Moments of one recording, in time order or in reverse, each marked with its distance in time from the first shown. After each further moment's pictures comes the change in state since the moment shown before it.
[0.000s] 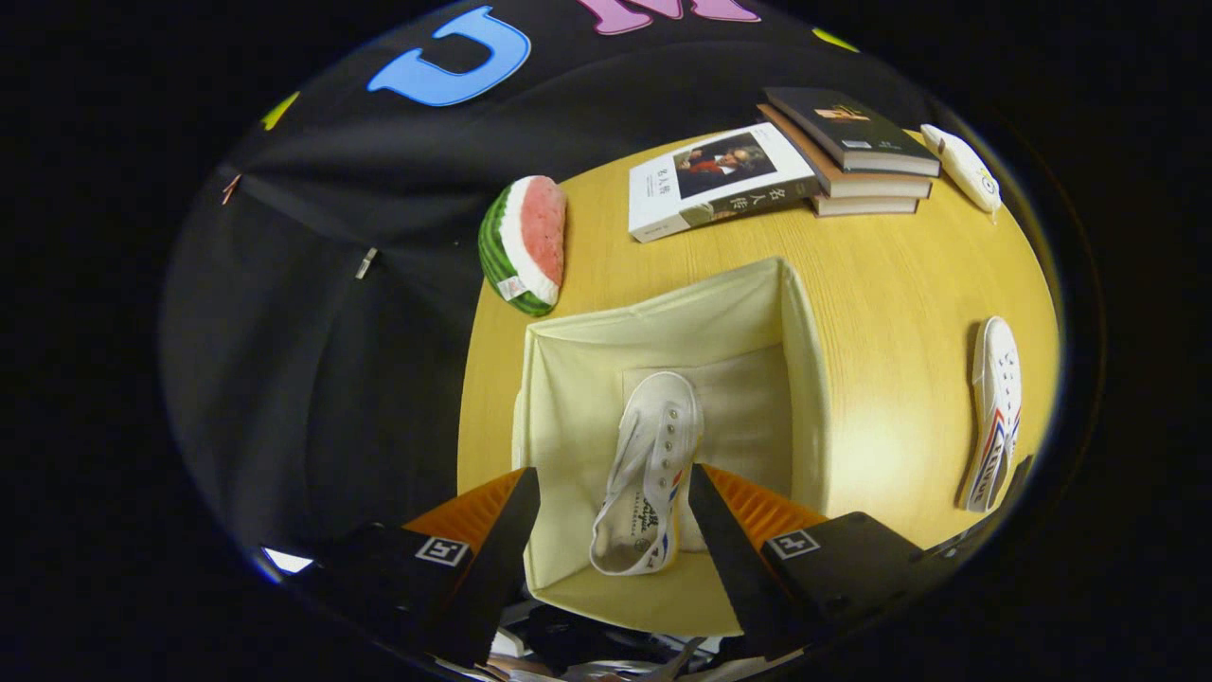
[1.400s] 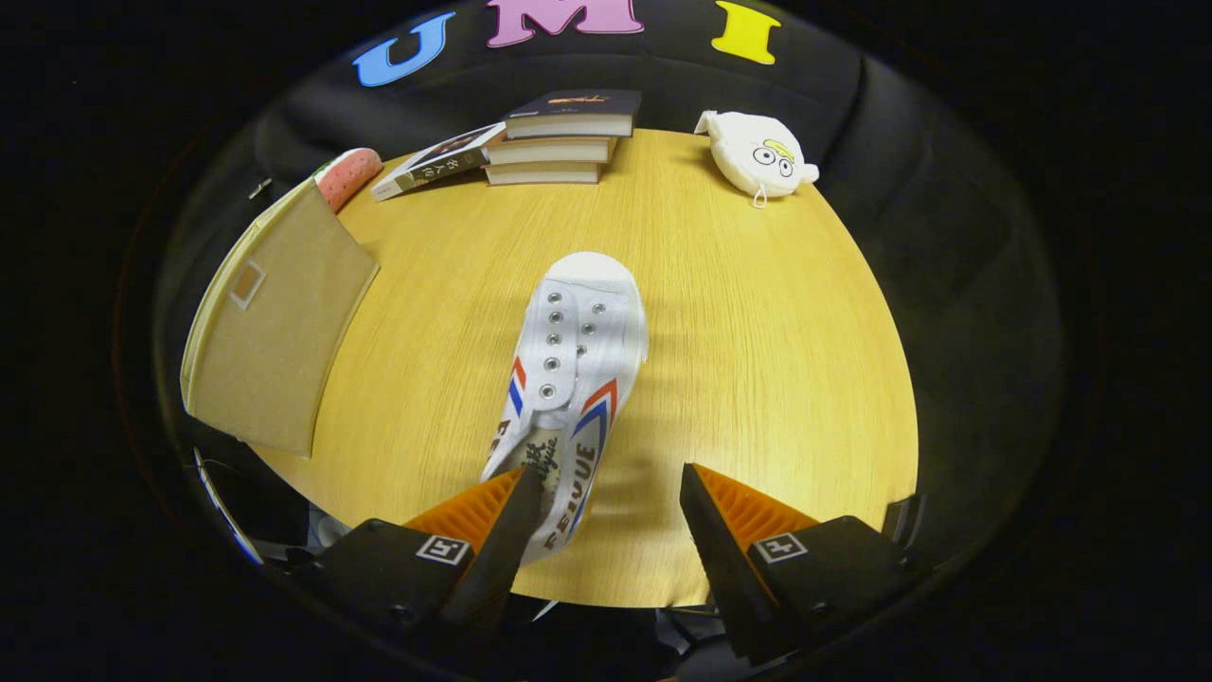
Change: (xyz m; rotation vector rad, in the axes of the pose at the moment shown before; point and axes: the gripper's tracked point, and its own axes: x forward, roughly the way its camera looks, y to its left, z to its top) arm -0.092 -0.429 -0.059 -0.245 -0.082 -0.475
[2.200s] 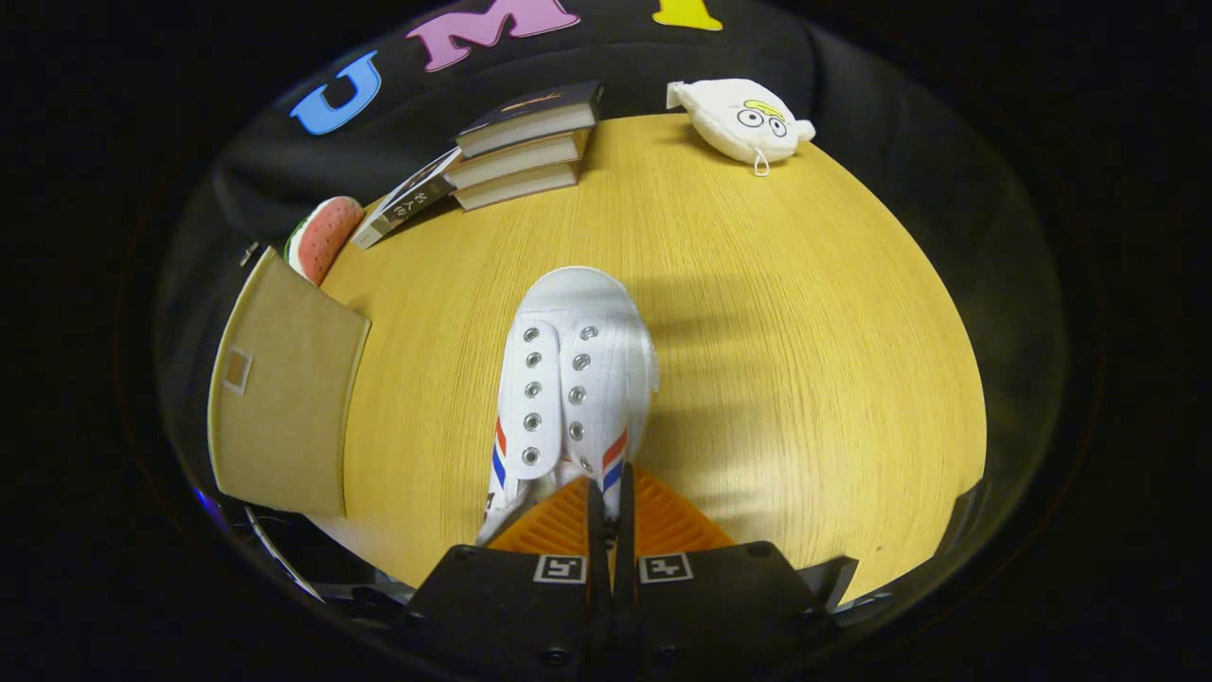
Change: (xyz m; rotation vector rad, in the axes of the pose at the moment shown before) arm 0.028 0.011 0.023 0.221 -0.001 0.148
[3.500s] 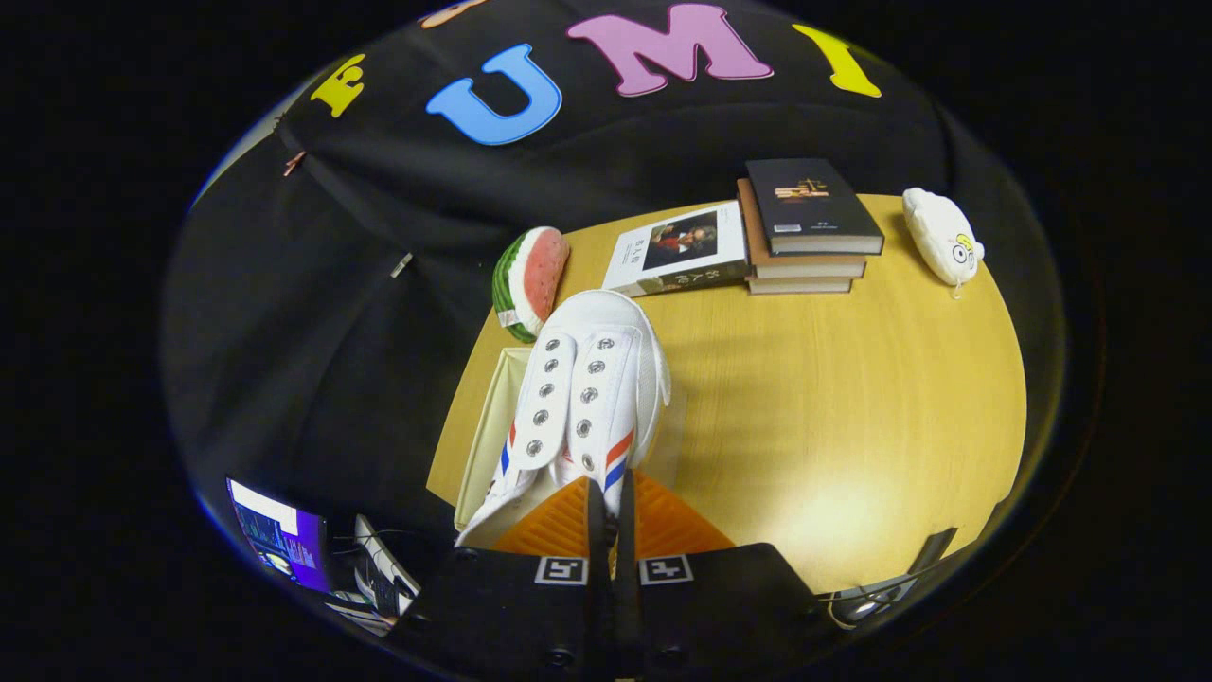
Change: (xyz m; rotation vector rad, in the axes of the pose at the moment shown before) arm -0.119 0.323 0.064 -0.102 0.007 0.309
